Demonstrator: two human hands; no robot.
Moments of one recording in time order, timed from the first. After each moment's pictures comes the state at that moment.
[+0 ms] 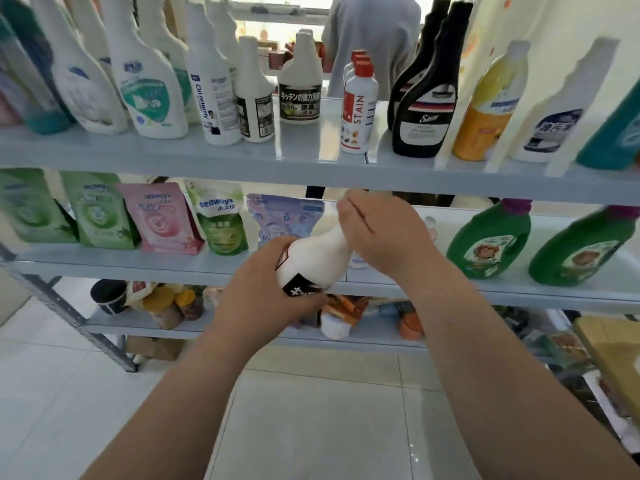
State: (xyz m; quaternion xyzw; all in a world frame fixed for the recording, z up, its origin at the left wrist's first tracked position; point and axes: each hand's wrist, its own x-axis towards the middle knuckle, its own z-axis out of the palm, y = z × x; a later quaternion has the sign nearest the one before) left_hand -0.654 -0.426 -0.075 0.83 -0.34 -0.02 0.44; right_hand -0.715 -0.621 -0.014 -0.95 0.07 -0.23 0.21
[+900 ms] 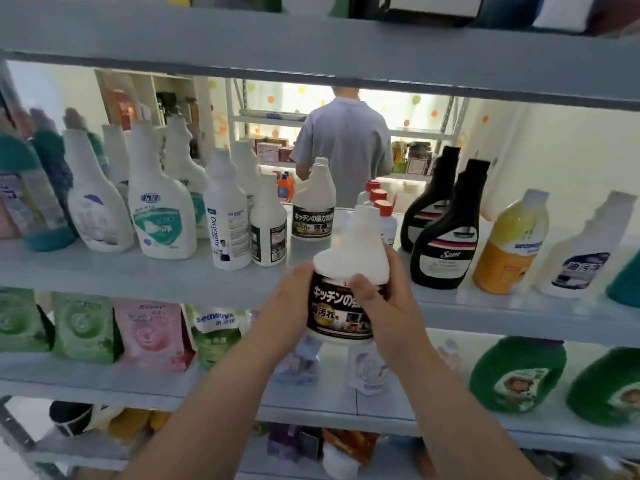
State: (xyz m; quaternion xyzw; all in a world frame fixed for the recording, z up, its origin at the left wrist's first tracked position) left_hand -0.523 -0.527 0.019 0.72 -0.25 -0.13 0.63; right_hand -0.607 -0.655 0.005 -0.66 0.05 -0.32 0.68
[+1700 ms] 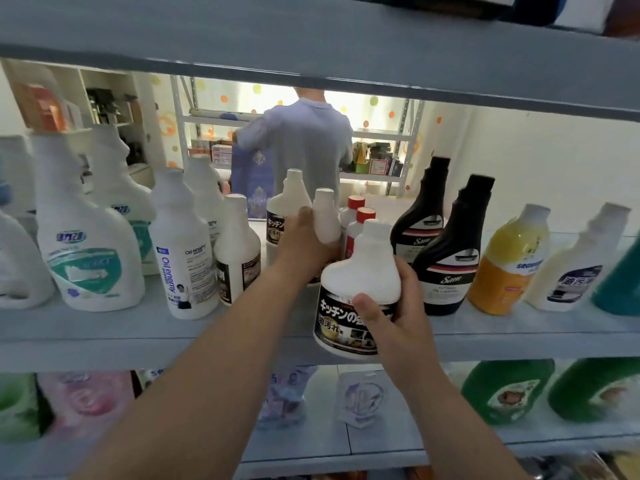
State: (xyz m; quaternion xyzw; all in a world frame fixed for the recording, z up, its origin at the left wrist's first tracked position) left_hand -0.356 -0.678 0.040 0.82 -0.36 0.04 0.45; right_hand -0.567 -0.691 0.008 -0.70 0.09 -0.42 0.57
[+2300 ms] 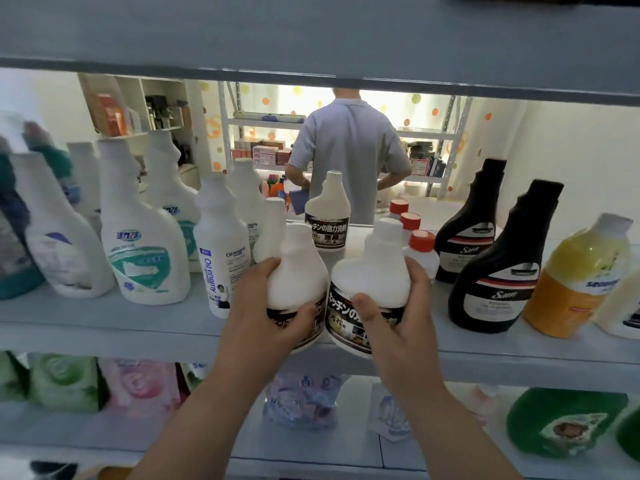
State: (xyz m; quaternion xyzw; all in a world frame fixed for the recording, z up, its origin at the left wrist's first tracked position) left_hand -0.409 -0.523 -0.012 0.75 -0.32 0.17 0.55; right_hand -0.532 -0.666 0.007 -0.72 0.08 -0.46 0.51
